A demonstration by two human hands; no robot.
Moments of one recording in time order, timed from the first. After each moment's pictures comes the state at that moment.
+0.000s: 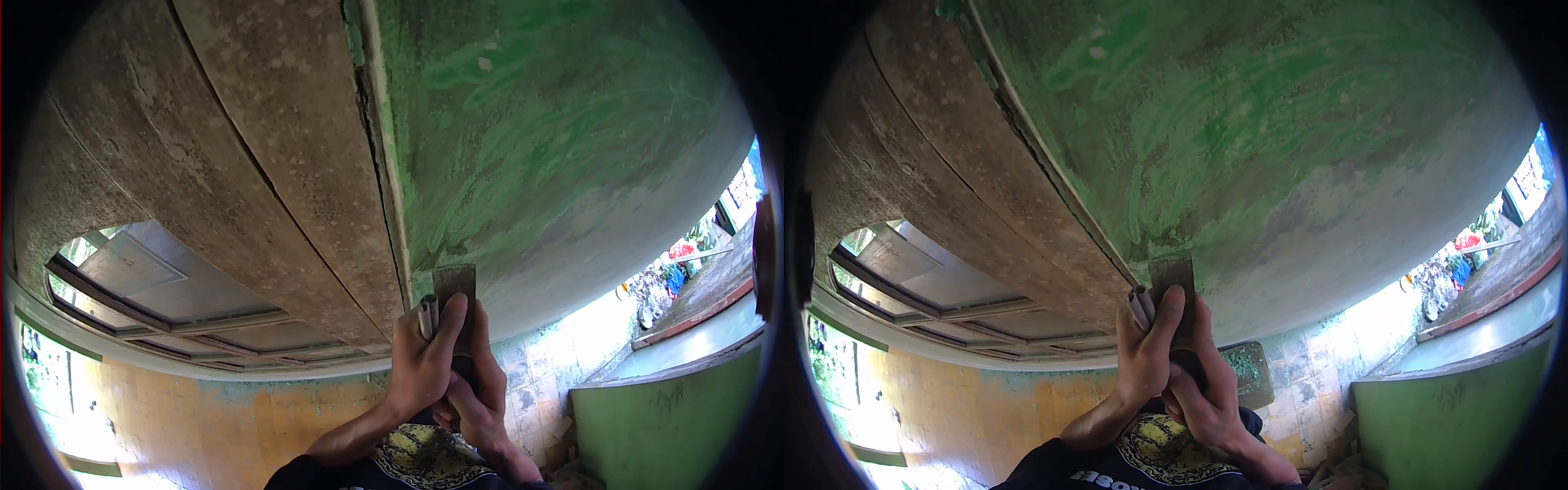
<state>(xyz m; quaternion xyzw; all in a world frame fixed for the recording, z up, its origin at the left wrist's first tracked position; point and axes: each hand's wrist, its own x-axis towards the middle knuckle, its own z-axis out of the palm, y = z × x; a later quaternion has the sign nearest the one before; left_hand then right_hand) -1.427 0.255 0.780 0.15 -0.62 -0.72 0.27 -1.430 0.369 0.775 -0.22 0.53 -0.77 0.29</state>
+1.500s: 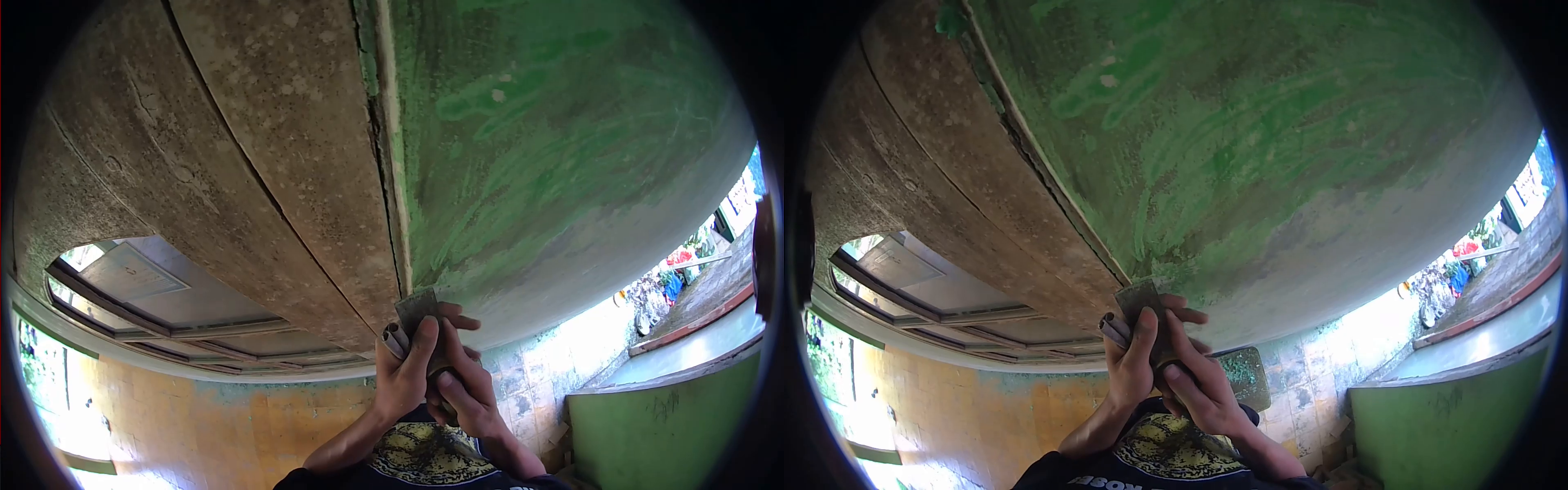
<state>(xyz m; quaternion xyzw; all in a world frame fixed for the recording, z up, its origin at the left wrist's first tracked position) -1.413 0.244 0.773 0.09 -0.44 -0.87 0.22 -1.452 0.363 0.748 -0.32 0.54 -0.71 0.31</state>
